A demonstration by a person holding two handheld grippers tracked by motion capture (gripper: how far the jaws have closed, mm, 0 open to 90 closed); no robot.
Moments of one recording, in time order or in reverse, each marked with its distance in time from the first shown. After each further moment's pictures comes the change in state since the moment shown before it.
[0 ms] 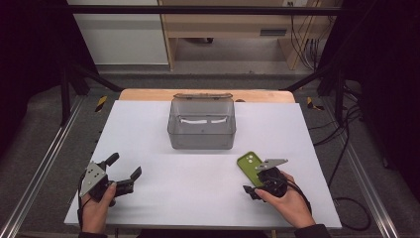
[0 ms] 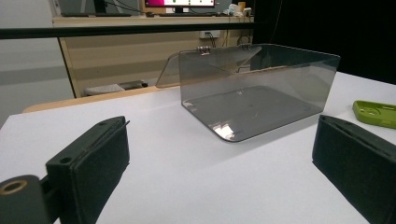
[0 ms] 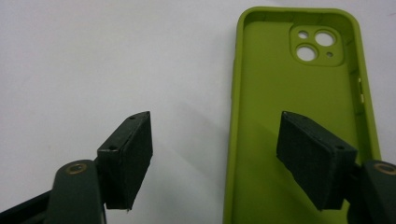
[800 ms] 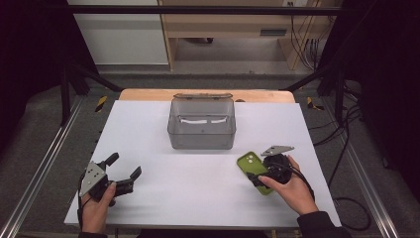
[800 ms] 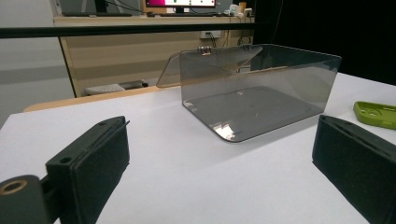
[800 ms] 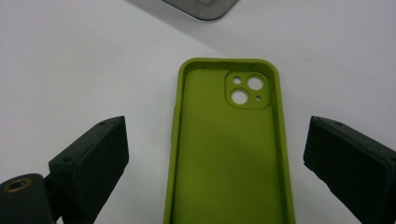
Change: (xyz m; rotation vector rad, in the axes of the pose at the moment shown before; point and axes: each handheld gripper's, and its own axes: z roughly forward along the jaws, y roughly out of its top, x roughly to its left) left arm 0.000 0.000 0.000 0.000 0.001 -0.003; right arm -0.028 0.024 -0.005 -0.066 -0.071 0.026
